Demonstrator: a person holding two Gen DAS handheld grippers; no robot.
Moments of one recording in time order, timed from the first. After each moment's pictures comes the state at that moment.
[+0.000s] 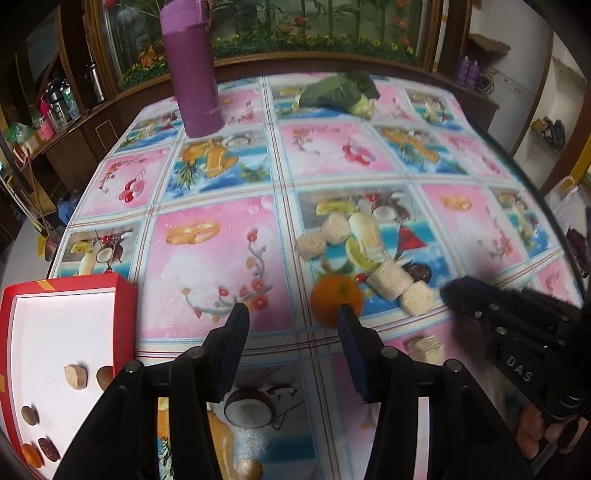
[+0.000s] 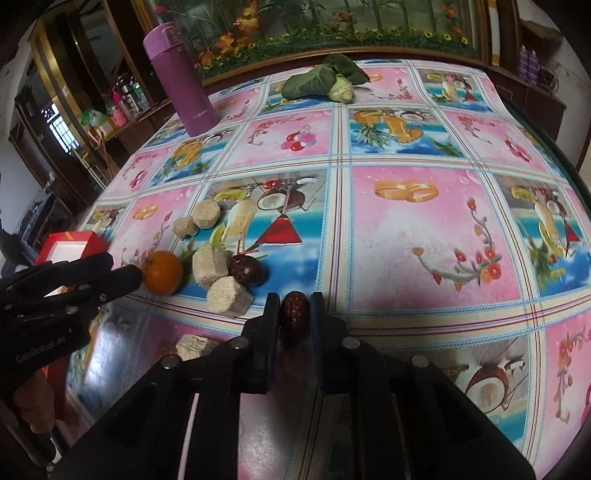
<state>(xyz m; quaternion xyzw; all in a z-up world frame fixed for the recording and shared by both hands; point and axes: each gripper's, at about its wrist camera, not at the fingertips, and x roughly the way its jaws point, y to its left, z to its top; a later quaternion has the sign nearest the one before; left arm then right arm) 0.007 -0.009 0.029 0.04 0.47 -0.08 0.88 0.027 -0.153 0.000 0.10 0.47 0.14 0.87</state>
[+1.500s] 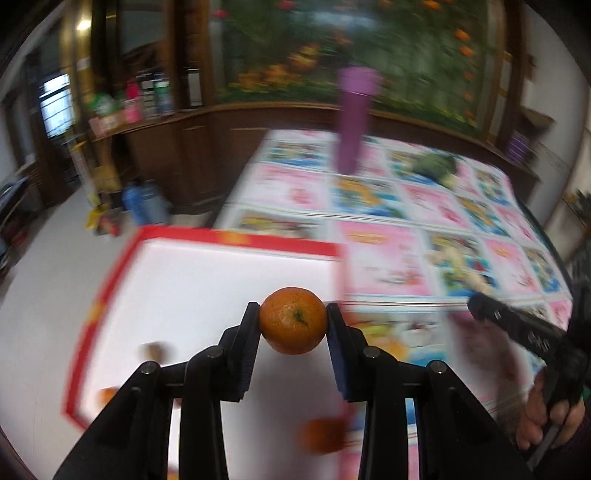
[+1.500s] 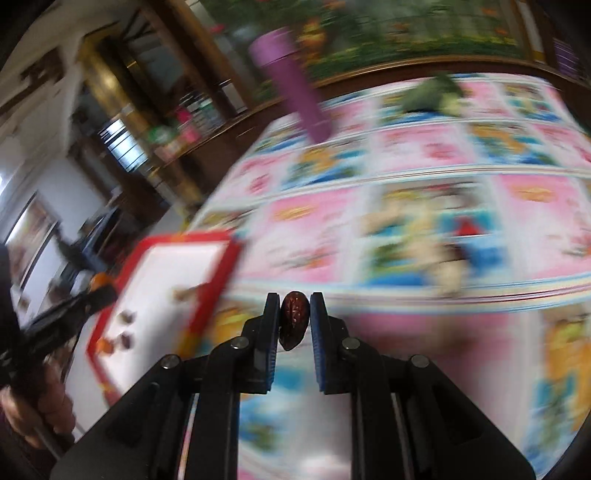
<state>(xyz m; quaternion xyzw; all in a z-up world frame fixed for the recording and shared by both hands) -0.097 0.165 0.083 -0.03 0.38 0.06 0.92 -0.017 -0.032 0.043 0.16 0.41 0.28 0.85</state>
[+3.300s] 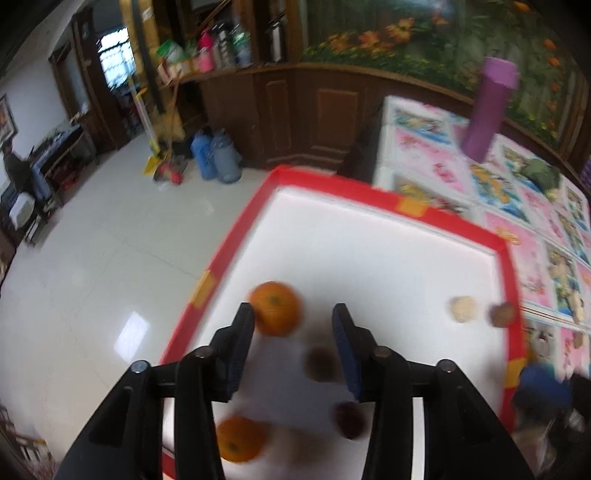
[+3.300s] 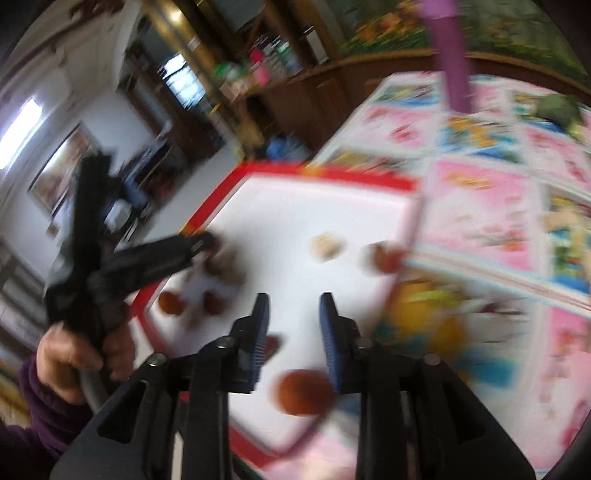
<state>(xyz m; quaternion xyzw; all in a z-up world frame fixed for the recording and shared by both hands) -0.082 0.262 0.046 -0.04 0.44 0.16 0.88 -0.044 0.076 0.059 0.10 0.44 0.36 0.82</state>
